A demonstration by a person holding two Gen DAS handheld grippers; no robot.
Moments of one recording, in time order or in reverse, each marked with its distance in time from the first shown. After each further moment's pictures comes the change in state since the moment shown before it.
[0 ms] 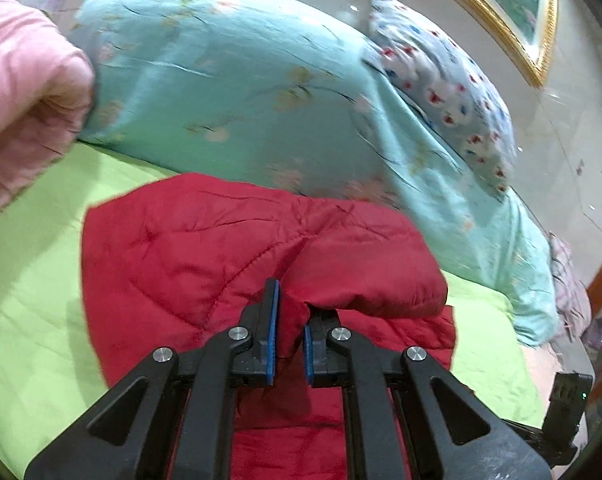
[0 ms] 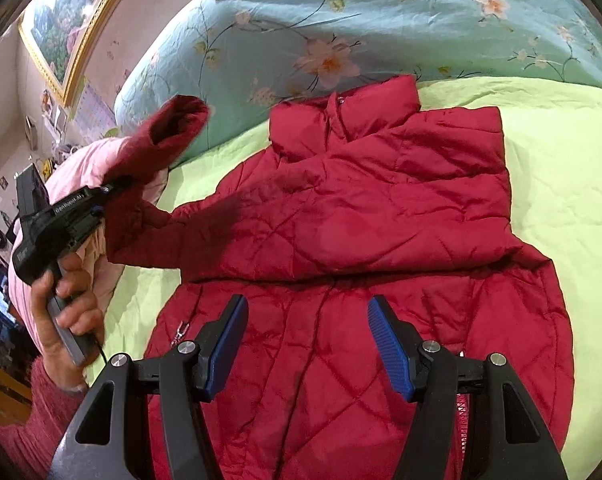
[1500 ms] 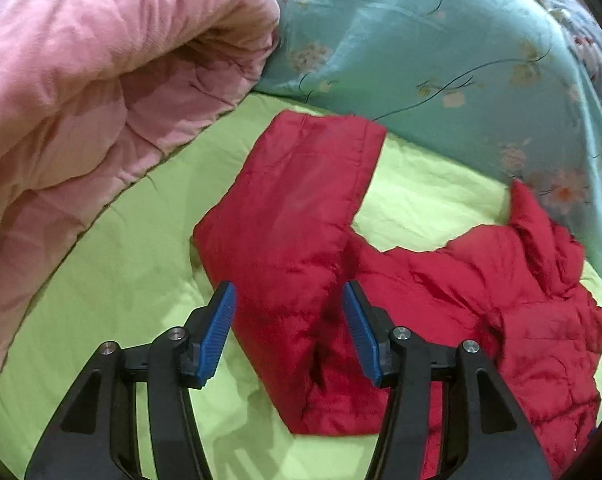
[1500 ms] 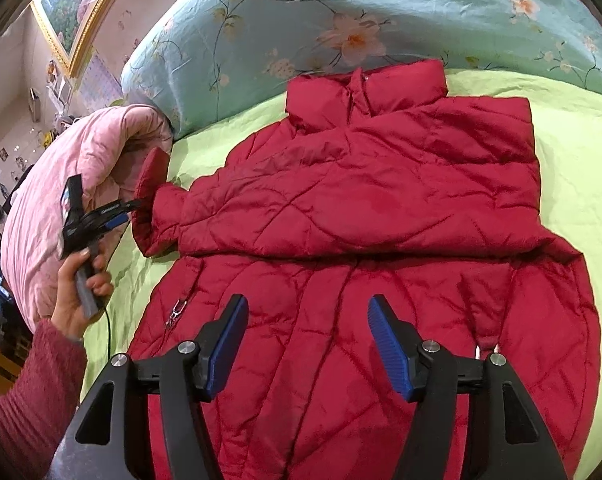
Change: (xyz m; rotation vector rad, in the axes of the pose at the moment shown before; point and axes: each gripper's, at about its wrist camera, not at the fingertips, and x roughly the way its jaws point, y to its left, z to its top) left arm 0.021 0.187 0.001 -0.067 0.115 0.501; right arm 0.028 0.020 -0.015 -0.080 0.065 -0.009
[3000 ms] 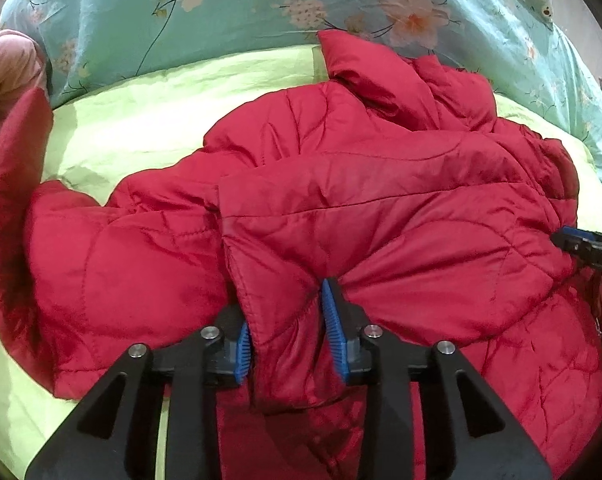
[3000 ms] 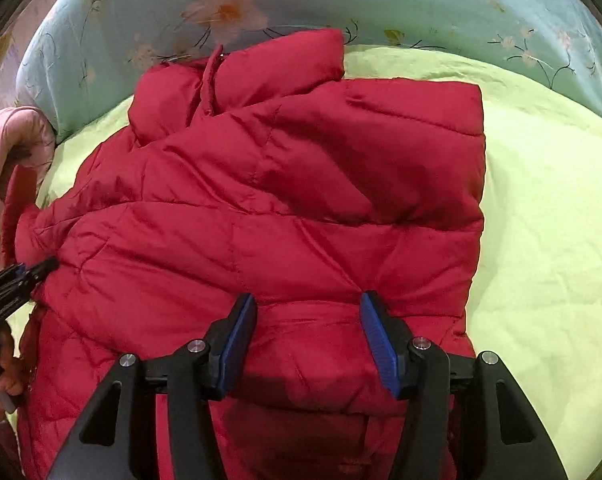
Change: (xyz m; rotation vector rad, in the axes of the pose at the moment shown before) left arm 0.012 -0.170 -0.079 0.450 0.122 -0.203; right arm 0.079 -0.099 0.063 0.023 0.054 -0.327
